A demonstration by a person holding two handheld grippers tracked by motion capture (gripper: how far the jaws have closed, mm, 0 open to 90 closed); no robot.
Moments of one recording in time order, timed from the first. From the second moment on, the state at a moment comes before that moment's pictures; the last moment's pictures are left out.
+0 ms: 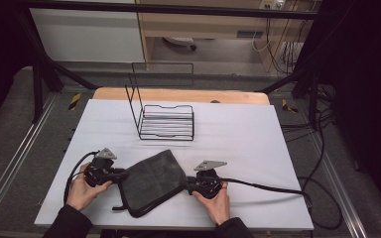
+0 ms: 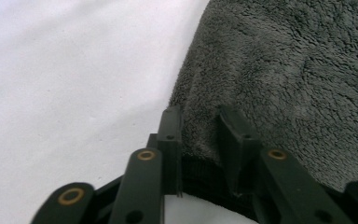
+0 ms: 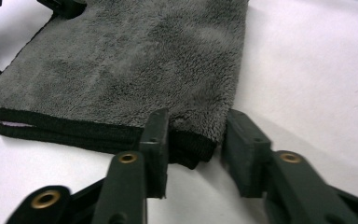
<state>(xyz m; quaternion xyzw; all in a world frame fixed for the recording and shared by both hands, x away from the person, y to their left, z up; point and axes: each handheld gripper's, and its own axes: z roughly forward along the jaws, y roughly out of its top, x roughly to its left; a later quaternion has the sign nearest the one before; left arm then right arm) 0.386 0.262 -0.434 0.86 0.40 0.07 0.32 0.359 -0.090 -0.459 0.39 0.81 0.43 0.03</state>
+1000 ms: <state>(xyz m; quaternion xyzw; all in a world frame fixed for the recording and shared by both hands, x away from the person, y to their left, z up) 0.331 0.216 -0.423 0.82 0.44 0.05 0.36 0.420 -0.116 -0.422 0.33 0.86 0.39 0.08</state>
